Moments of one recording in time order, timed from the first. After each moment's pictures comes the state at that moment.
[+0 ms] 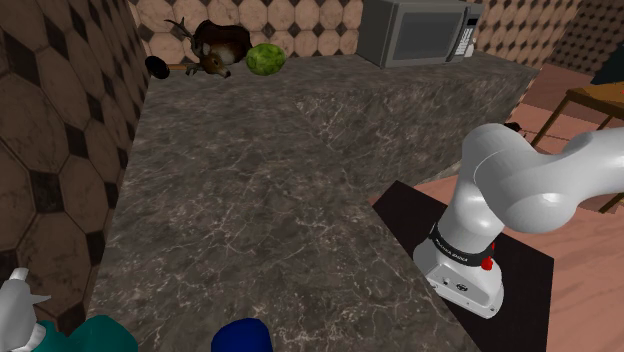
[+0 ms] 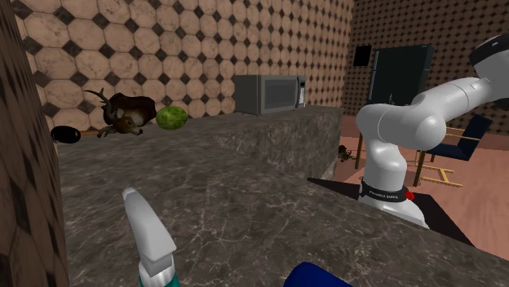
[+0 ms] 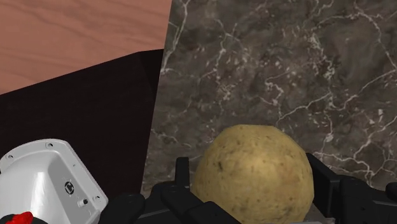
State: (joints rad) arm 0.55 -1.23 1.00 -2.39 0.89 1.44 1.44
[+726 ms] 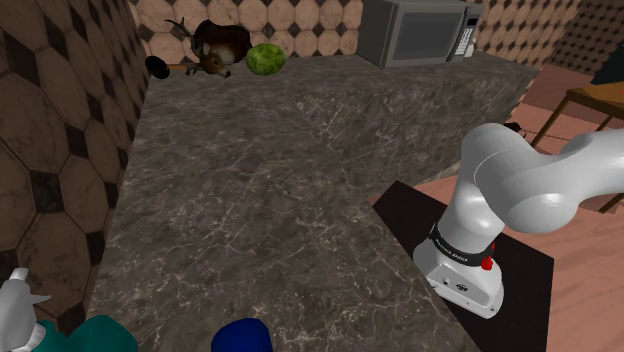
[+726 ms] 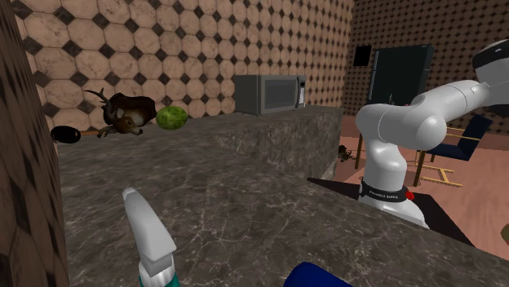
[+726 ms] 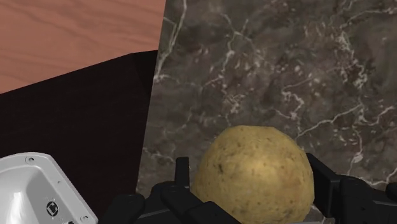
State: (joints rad) arm 0.58 -1.26 1.12 -2.49 0.99 1.53 1.43
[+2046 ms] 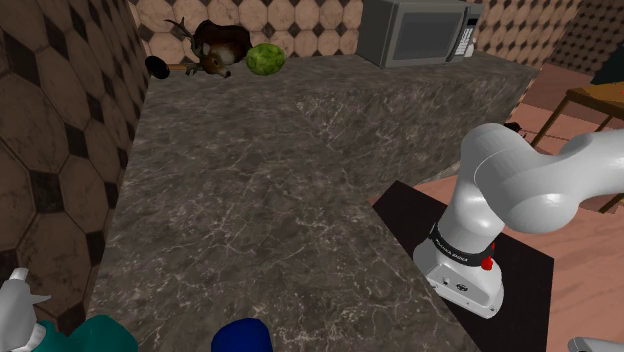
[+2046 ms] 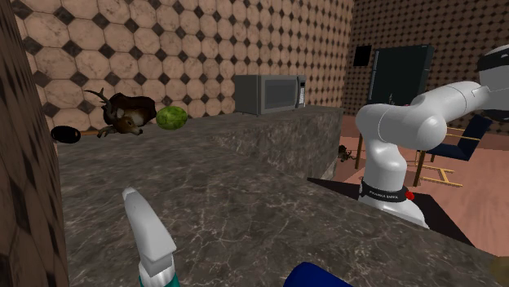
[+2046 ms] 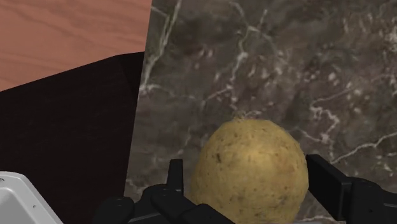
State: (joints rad) arm 0.59 -1.28 1.27 -2.57 1.12 1.63 1.41
